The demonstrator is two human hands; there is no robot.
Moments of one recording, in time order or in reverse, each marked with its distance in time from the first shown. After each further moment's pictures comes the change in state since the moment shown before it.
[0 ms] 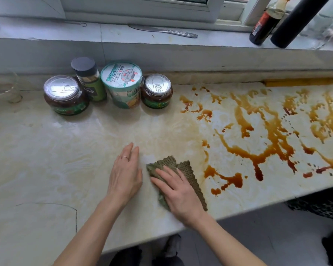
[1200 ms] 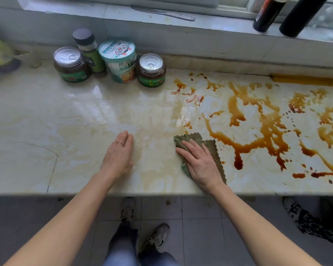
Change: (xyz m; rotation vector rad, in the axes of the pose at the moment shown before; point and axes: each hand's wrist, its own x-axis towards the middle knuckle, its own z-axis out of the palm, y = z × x) left_hand -0.045 0.057 0.064 0.188 -0.025 -0.187; right_hand -0.066 0.137 -0.052 -0.011 0.010 0.000
